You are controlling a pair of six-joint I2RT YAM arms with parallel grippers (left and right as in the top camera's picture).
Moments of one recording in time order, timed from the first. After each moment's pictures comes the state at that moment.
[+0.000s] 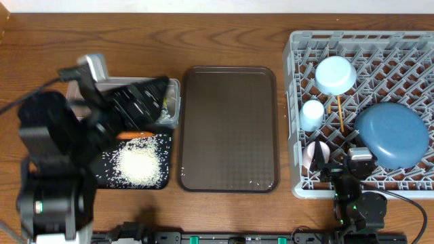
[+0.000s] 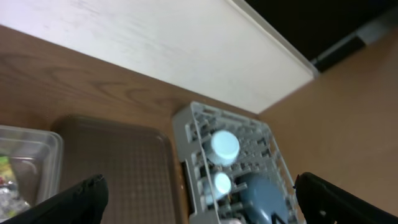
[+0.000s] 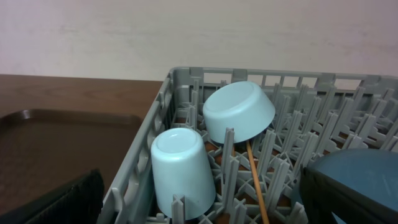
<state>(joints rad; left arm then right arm) -0.02 0.88 1.27 -0.72 0.54 -0.58 0.04 0.01 0.01 -0.07 -0.03 0.00</state>
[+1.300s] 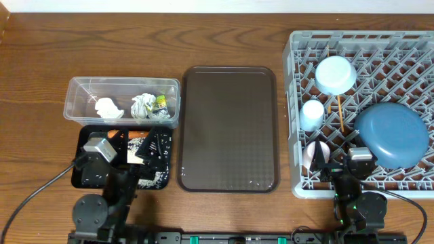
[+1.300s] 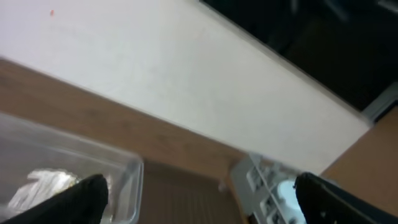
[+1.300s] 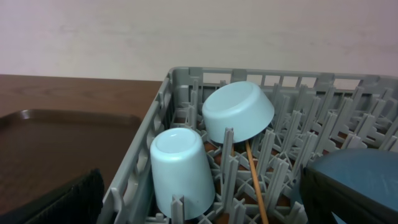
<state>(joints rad) -0.09 0.19 0.40 -0.20 0.15 -0.58 0.04 0.01 0.01 -0.07 -0.03 0.00</state>
